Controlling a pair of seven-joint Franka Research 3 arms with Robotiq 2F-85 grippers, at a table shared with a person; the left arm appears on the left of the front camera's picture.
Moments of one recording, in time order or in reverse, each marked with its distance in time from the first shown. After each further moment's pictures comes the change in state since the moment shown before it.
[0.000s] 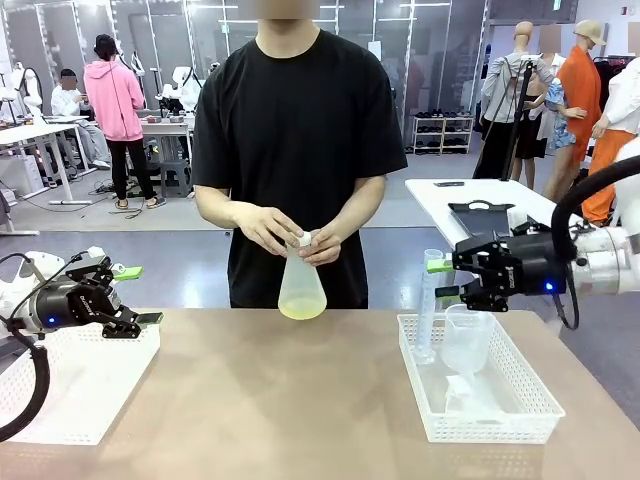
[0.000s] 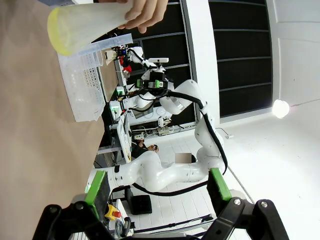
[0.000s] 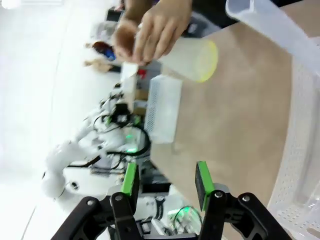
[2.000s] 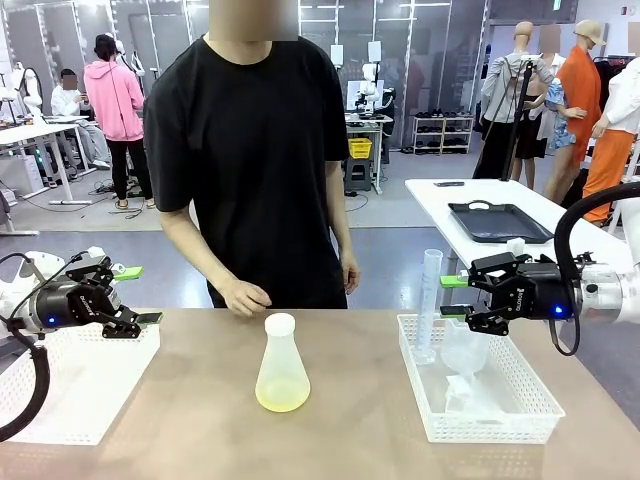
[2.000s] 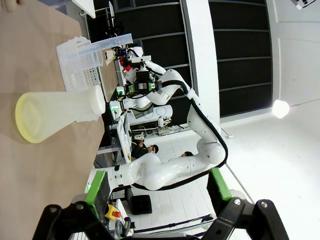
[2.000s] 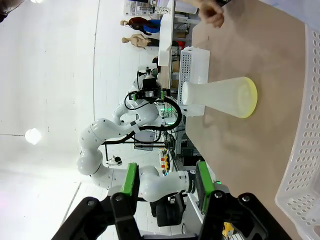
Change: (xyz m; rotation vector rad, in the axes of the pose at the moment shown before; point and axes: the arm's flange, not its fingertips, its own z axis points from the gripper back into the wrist) left arm 0.000 0.000 0.000 0.000 0.000 0.000; right arm 0.011 -0.056 0.004 0.193 0.143 -0.135
